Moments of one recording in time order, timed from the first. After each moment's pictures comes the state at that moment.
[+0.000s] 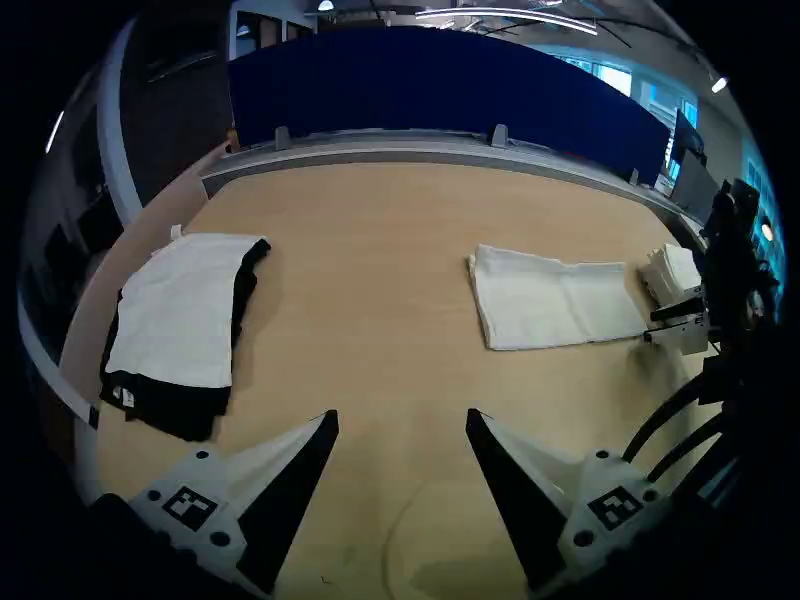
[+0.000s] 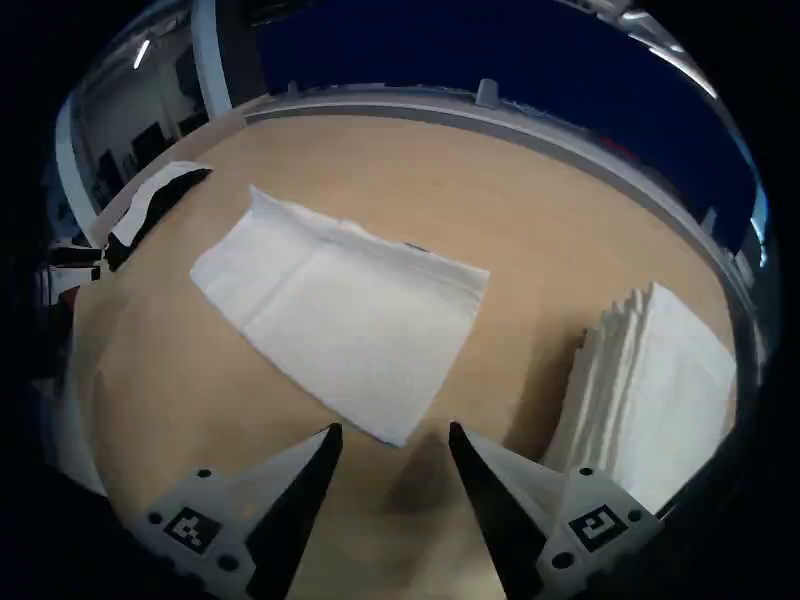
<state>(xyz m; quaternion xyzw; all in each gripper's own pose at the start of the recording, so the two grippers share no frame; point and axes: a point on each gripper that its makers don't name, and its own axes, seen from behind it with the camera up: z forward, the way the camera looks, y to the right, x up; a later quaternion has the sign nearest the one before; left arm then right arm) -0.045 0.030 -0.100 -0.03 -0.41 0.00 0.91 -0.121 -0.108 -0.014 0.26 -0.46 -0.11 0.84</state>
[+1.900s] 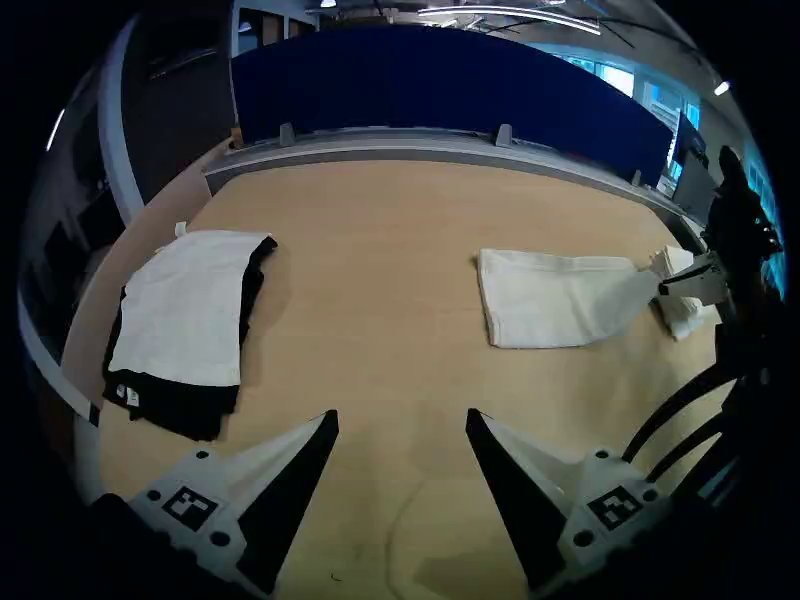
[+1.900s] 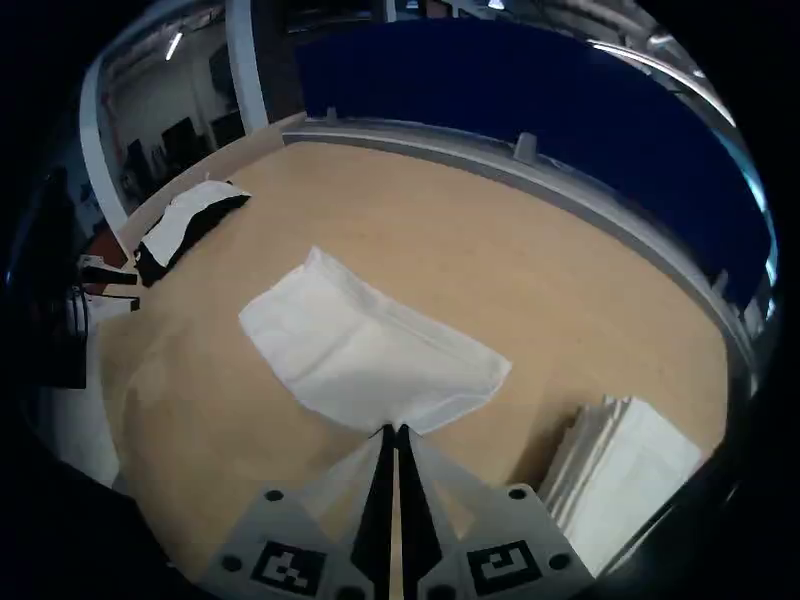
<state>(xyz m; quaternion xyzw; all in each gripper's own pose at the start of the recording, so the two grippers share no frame) -0.041 0.021 -0.101 -0.03 -0.41 0.00 0.91 -0.045 -0.146 0.008 0.31 -0.42 -0.12 0.84</state>
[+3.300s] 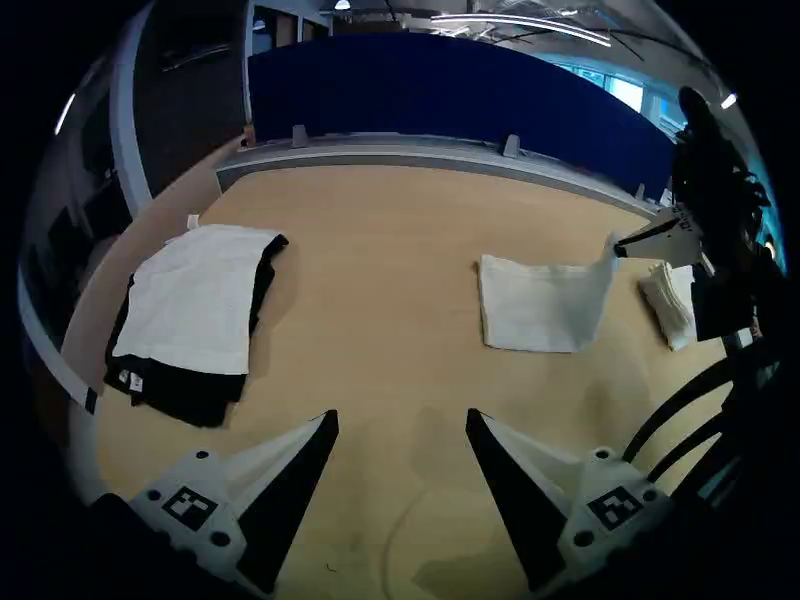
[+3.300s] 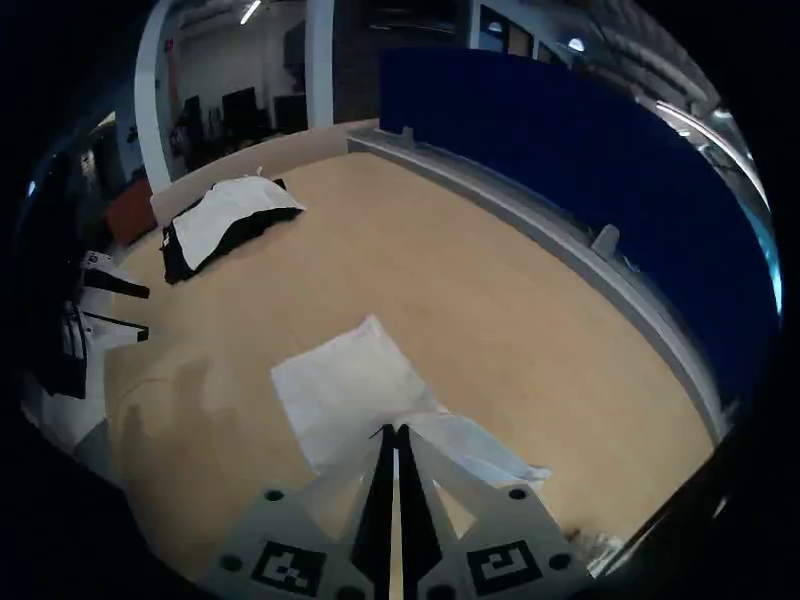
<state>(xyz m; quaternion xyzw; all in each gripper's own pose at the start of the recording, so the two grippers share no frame) -0.034 0.016 -0.113 -0.02 -0.40 -0.02 0.92 -0.011 -0.260 0.054 0.40 -0.37 -0.21 0.81</state>
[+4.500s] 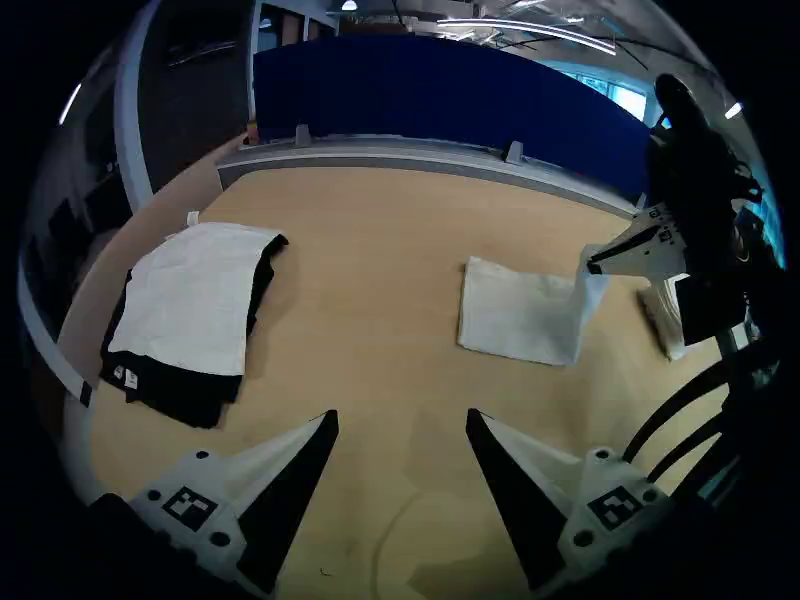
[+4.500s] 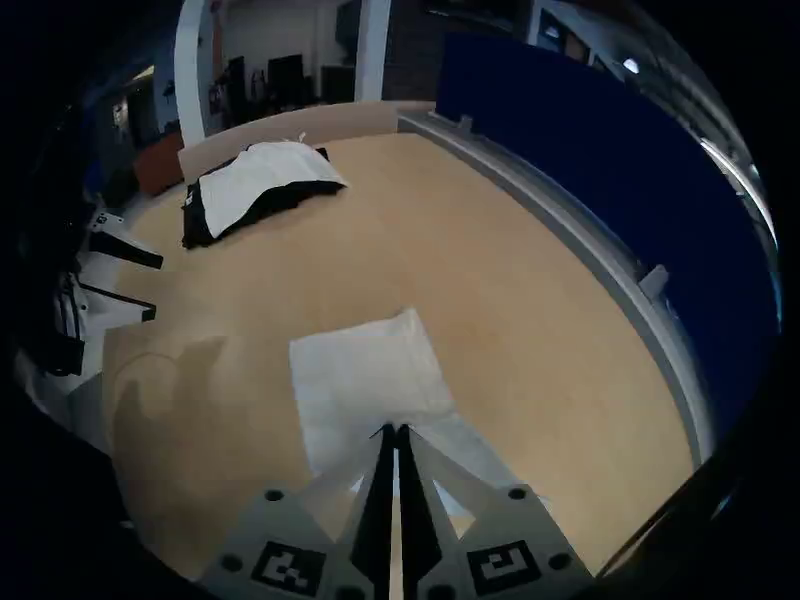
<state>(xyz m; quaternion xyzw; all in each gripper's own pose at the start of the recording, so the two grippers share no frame) -0.035 0.016 -0.104 -0.01 -0.40 -0.03 0.92 -0.027 -0.302 0.051 0.45 -0.37 -0.26 0.77</state>
